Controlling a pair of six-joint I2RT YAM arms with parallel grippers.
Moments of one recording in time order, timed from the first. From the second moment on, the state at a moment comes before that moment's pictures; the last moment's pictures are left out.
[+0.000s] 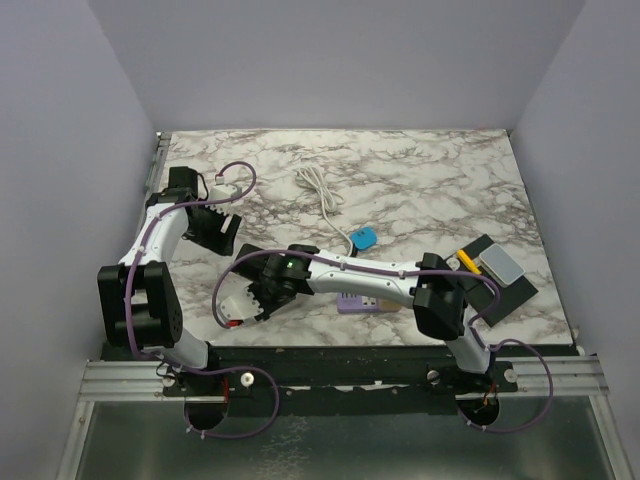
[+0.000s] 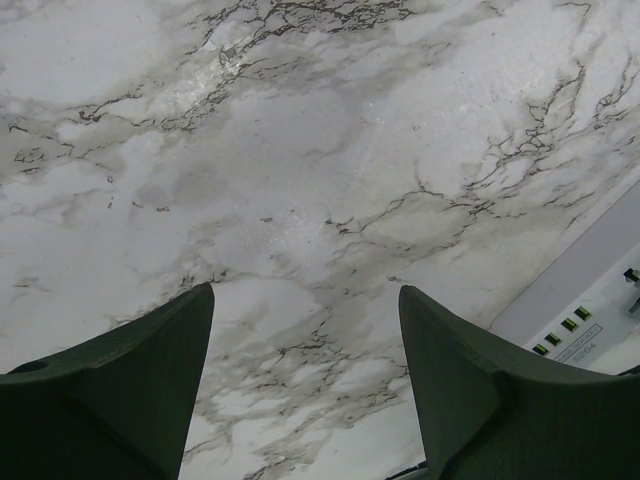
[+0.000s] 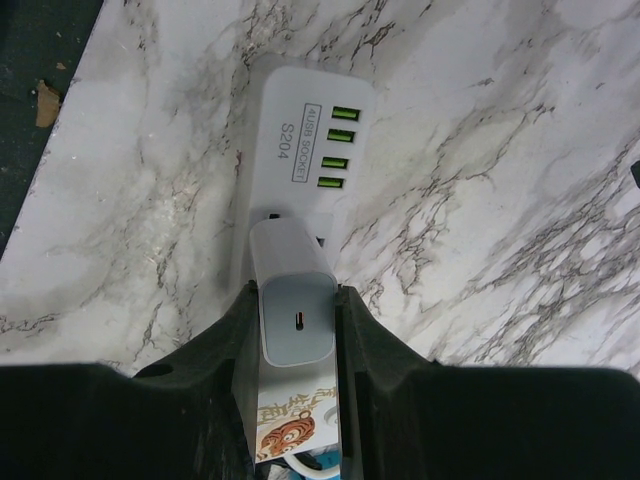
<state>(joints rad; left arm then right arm) 0.08 1.53 1.13 -0.81 0.33 0.54 1.26 2.11 1.84 -0.86 -0.04 -0.99</state>
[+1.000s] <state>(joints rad) 0.08 1.52 1.13 -0.81 0.35 0.53 1.26 2.13 1.83 -0.84 -0.05 -0.91</state>
